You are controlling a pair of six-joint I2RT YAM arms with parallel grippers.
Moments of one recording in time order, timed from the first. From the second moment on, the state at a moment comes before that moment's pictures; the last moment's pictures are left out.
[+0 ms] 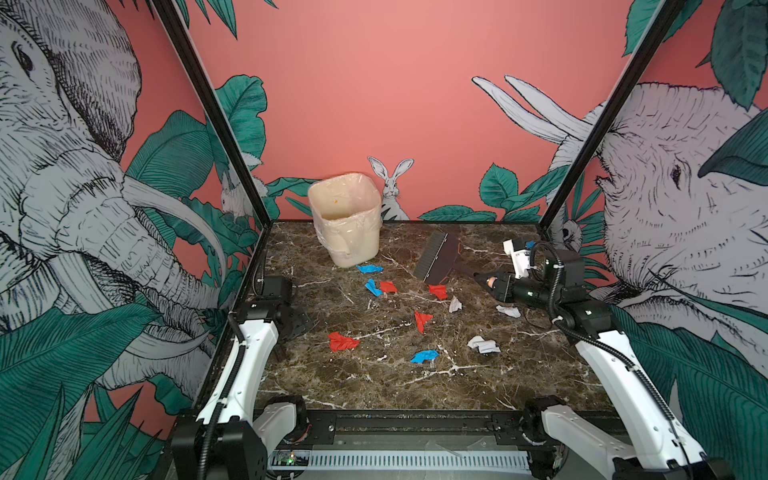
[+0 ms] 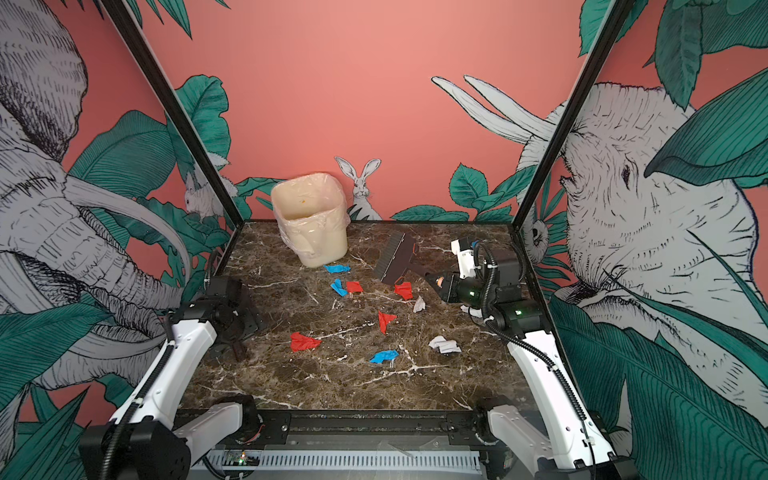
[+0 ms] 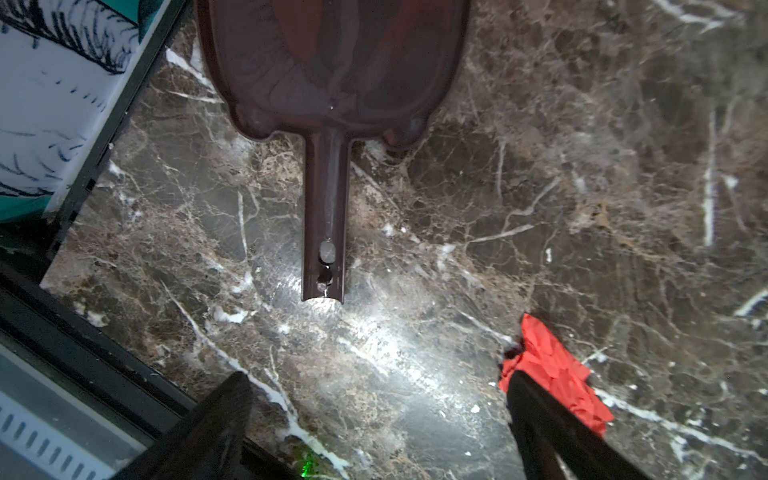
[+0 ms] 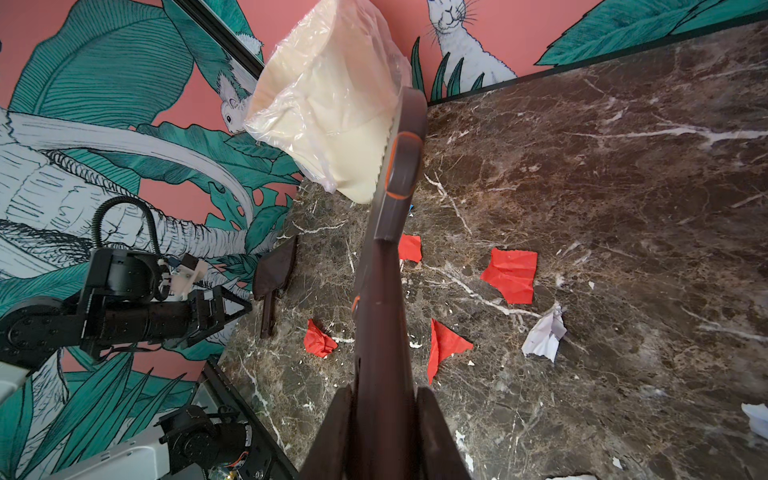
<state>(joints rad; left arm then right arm) 0.06 1.08 0.85 -1.08 -0.18 -0.54 0.20 0.97 1.05 -0.62 -0.59 0.36</state>
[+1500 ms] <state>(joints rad) 0.42 1.44 0.74 -0.77 0.20 -0.33 0.20 1.07 1.30 -0.75 -0.58 0.34</state>
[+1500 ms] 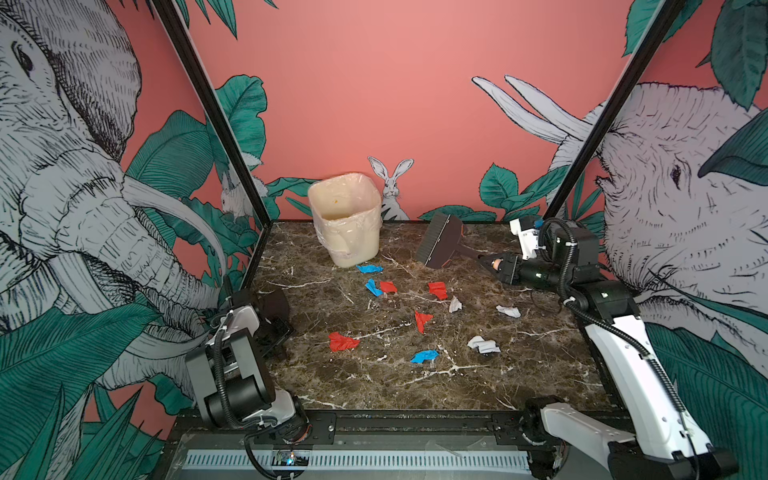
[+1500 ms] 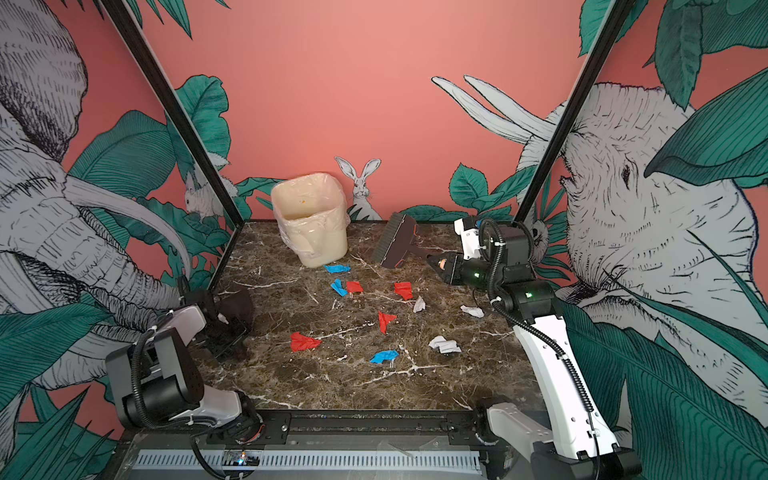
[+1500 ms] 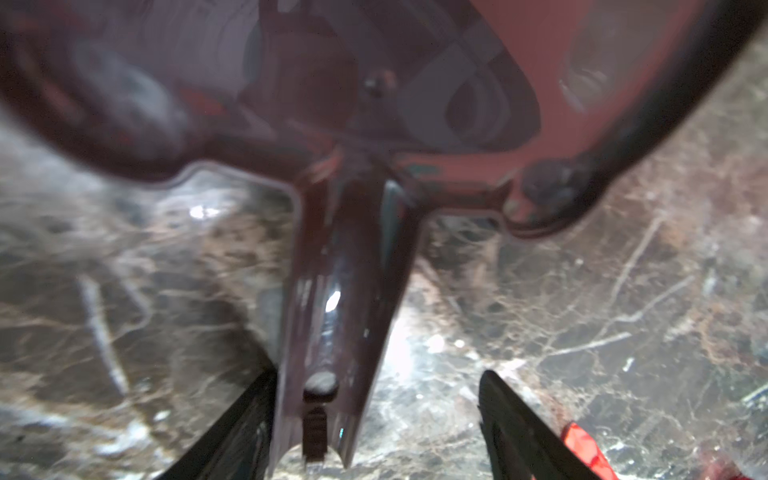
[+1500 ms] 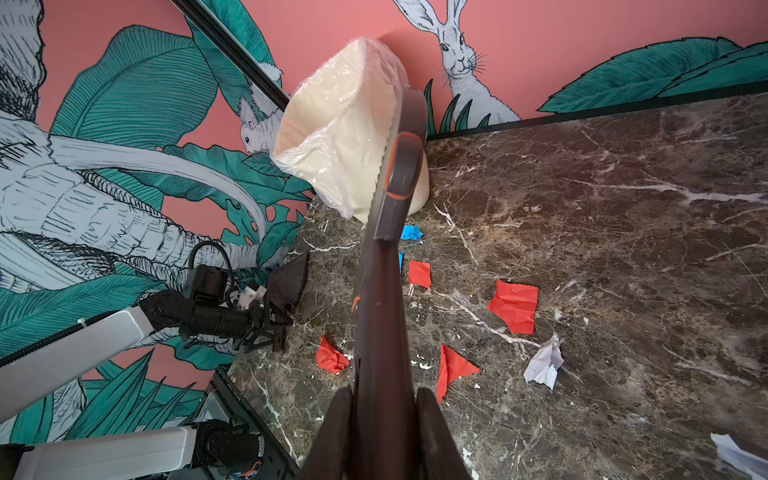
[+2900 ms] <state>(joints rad) 0.34 1.45 0.84 -0.93 0.07 -0.34 0.12 0.99 1.11 -0.73 -0.66 0.28</state>
